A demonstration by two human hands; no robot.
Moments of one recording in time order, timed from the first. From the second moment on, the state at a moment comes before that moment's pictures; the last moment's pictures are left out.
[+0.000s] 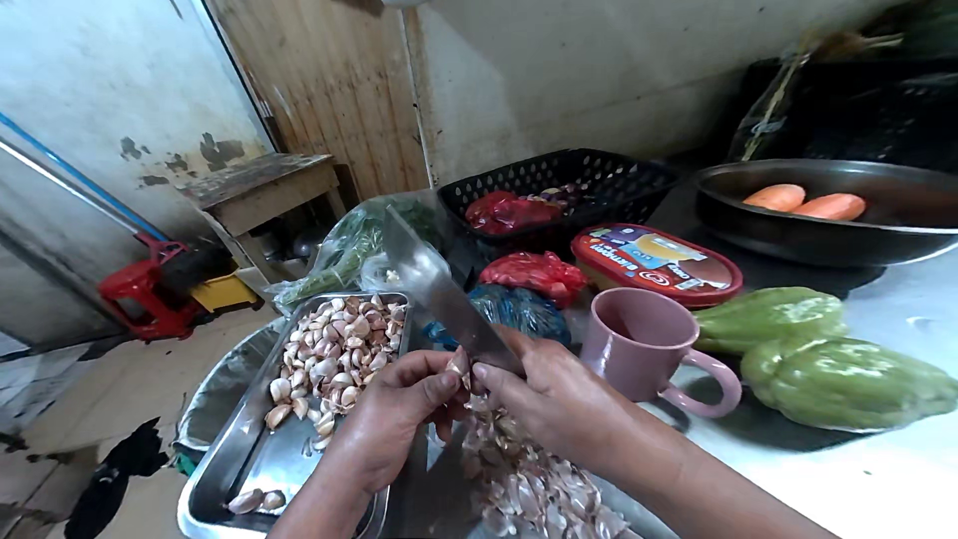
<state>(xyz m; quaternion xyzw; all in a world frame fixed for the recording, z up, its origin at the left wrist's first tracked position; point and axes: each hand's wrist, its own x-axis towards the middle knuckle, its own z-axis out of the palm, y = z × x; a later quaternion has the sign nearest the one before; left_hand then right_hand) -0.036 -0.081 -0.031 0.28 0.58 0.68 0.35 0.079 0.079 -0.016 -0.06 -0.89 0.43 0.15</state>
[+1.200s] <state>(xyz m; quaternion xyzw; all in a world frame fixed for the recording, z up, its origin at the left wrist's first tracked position) -0.035 -0.083 -0.037 0.48 0.83 0.28 0.00 0.069 0.083 -0.008 -0.08 -0.95 0.30 -0.02</state>
